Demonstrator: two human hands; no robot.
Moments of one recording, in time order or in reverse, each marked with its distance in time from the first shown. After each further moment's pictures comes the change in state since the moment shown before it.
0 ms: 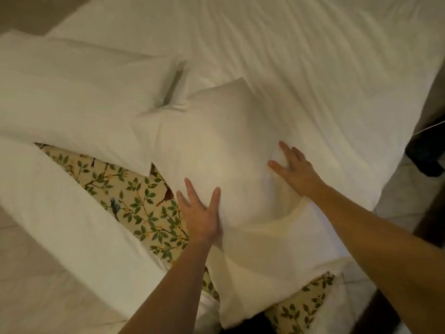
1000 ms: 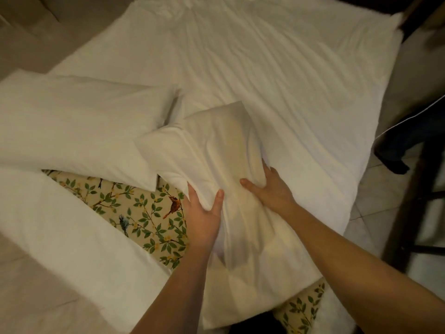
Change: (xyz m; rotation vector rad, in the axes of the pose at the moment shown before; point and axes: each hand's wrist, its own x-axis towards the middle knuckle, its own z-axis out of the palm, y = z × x) left_hand -0.025 0.027 -0.054 -0.133 -0.026 0.225; right_hand -0.087 -0.072 0.041 0.190 0.085 -0.001
